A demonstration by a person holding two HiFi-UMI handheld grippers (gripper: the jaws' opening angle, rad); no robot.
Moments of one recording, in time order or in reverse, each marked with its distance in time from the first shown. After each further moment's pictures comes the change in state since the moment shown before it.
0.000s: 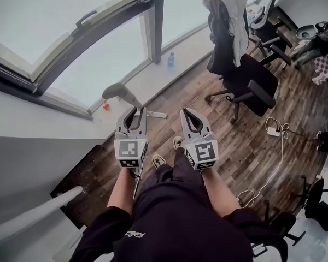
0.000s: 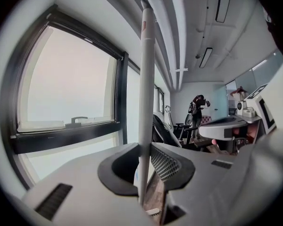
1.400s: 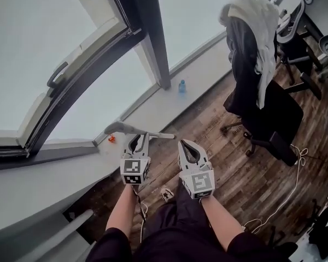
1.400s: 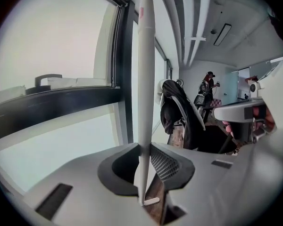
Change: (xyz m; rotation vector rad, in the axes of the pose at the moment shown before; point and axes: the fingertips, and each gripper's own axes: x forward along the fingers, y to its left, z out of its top) left arm 0.294 0.085 -0.104 -0.025 0.283 0.027; right arm 0.233 -0.136 -0.094 0.167 0.123 0.073
